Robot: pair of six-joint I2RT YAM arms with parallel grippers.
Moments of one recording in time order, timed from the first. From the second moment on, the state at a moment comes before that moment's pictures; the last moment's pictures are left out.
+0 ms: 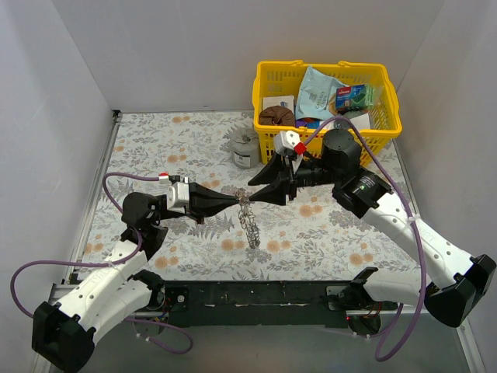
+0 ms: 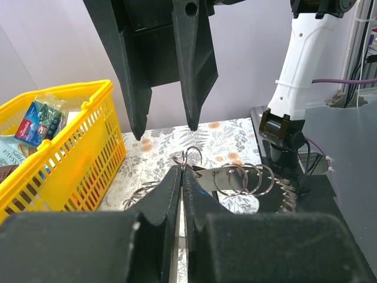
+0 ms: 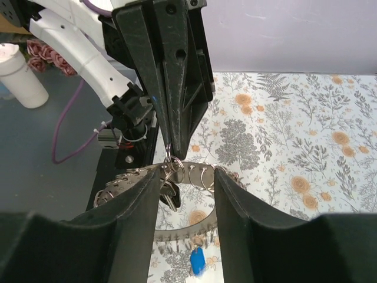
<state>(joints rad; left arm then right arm) -0.49 0.81 0.55 0.76 0.98 -0.20 0.73 1.15 1.19 -0.16 -0.94 -0.07</state>
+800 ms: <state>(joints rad) -0.49 0.81 0.55 0.75 0.97 -0.19 0.81 1.18 1.19 -0.11 -0.92 -0.02</state>
